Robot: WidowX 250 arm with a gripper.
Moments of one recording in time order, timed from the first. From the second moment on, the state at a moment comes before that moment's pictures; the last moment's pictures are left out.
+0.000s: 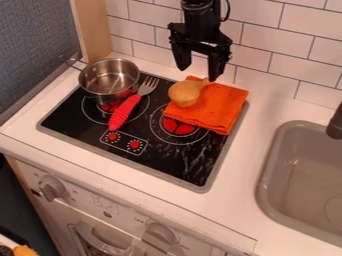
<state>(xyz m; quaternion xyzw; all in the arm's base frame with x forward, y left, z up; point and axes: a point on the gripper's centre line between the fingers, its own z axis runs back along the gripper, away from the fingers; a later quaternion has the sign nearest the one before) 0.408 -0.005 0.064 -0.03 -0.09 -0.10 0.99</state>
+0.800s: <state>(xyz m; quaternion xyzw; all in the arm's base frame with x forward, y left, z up) 0.403 0.065 0.037 0.00 -0.08 -0.03 1.00</state>
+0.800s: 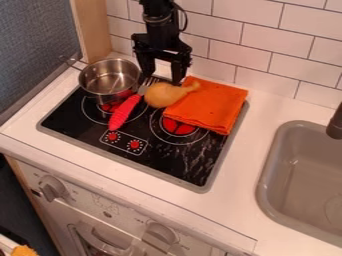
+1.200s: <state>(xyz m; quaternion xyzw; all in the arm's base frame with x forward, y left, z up) 0.388 0.089 0.049 0.02 -0.10 0.01 1.00</state>
